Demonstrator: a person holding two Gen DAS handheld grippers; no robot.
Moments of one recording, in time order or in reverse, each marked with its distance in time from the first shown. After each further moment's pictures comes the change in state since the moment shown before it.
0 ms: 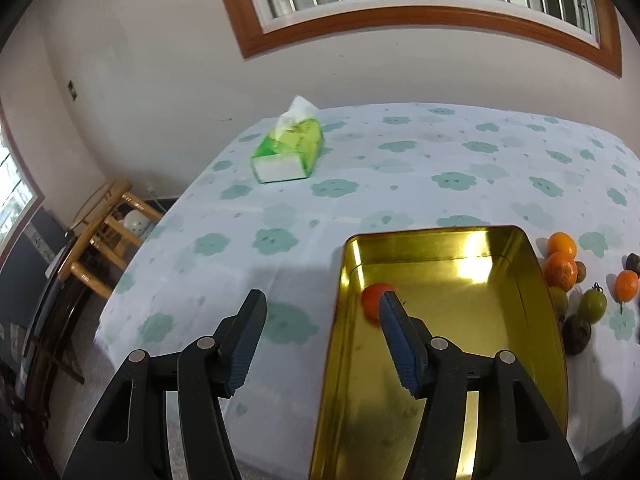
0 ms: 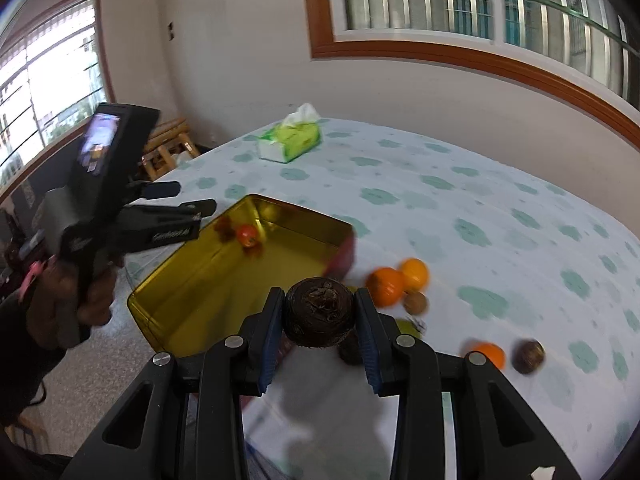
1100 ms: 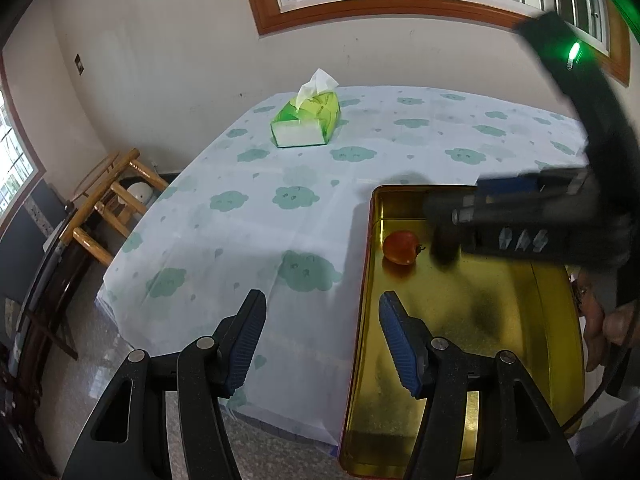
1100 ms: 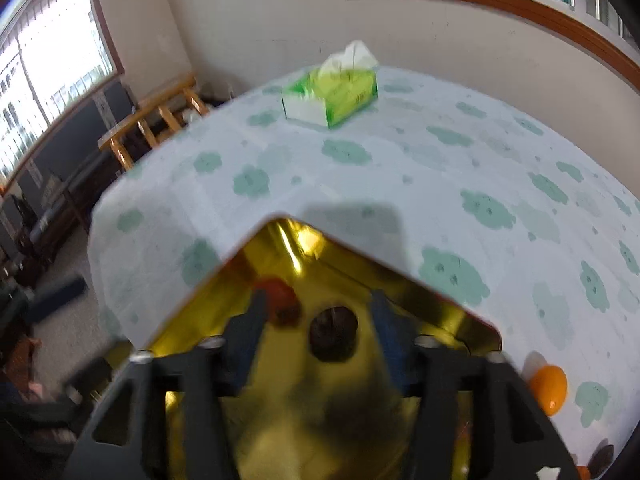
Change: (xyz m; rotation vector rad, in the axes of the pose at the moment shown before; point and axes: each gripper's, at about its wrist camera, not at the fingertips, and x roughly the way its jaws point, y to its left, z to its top) left arm -0.008 0.023 -0.036 -0.055 0.056 -0.015; right arm 0.168 0.047 0.082 0.009 0.178 0.093
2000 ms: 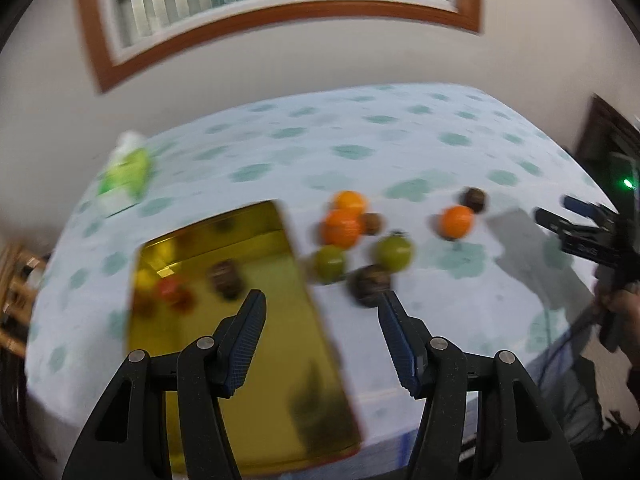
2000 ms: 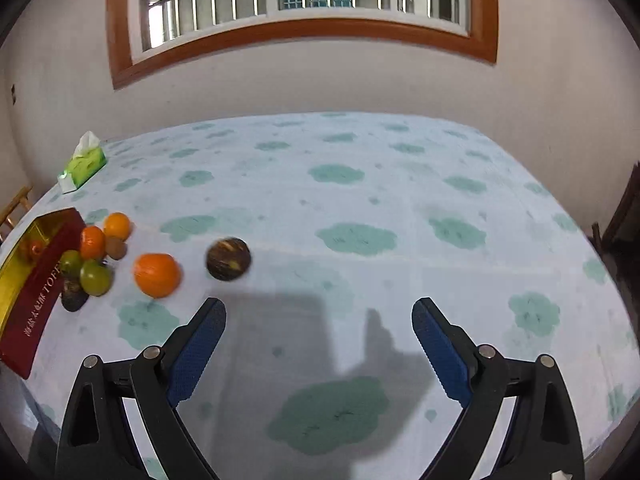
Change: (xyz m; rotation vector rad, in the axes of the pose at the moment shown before) left arm -0.053 -0.161 0.003 0.345 -0.035 -0.423; right arm -0.207 -0.226 -0.249 0.421 -0.228 -0.559
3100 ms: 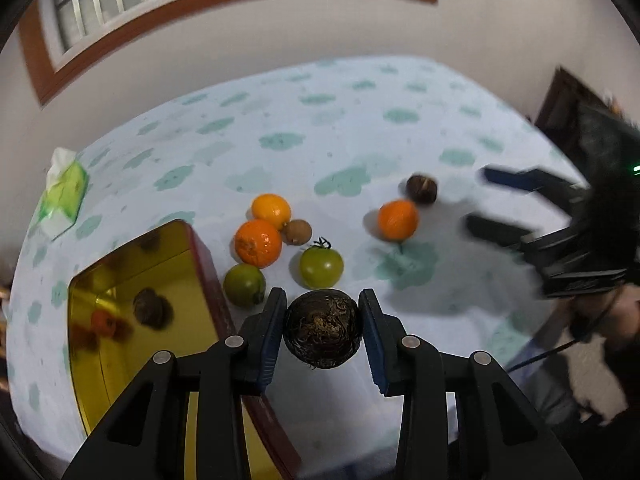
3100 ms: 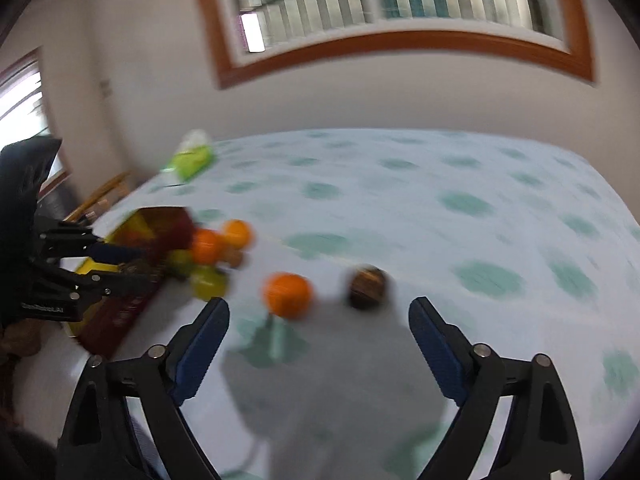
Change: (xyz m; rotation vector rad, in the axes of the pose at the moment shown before) left arm 0.022 -0.036 0.025 0.050 0.072 -0.122; right arm -0.004 0.053 0.020 -0.156 -0.038 0.415
